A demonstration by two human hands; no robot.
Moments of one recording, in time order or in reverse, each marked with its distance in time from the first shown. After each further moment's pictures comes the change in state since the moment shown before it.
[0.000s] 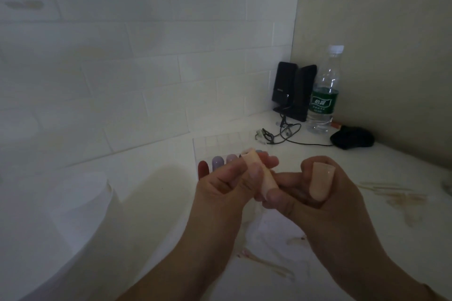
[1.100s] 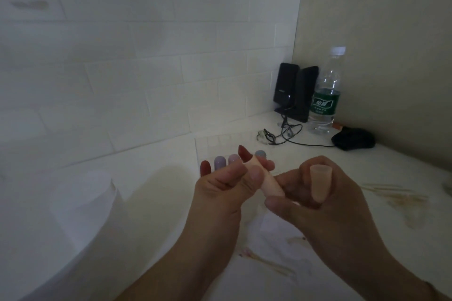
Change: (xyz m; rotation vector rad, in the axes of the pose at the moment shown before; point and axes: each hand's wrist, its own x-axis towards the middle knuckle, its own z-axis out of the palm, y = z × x) left_hand 0.003 0.001 -0.001 -0.100 0.026 -0.035; right_hand 0.002 0.004 -0.004 -0.219 -0.031 -0.056
